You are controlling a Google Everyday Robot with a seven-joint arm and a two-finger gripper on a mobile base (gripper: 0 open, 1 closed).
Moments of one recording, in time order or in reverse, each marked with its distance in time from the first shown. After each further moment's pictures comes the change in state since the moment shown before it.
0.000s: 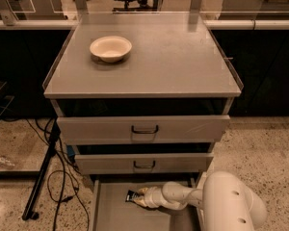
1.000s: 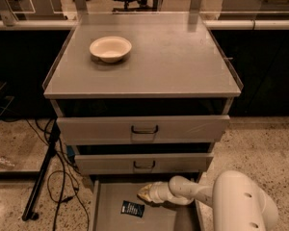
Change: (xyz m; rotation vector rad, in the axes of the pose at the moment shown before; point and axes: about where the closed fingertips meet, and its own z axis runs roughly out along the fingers) arm -0.021 -0.015 -0.034 -0.021 -0.045 0.049
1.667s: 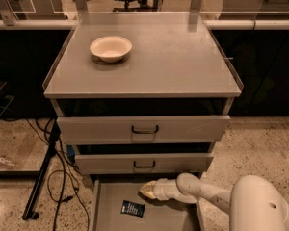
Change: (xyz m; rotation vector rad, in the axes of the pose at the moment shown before) arm -0.029 0.004 -0.050 -0.035 -0.092 0.009
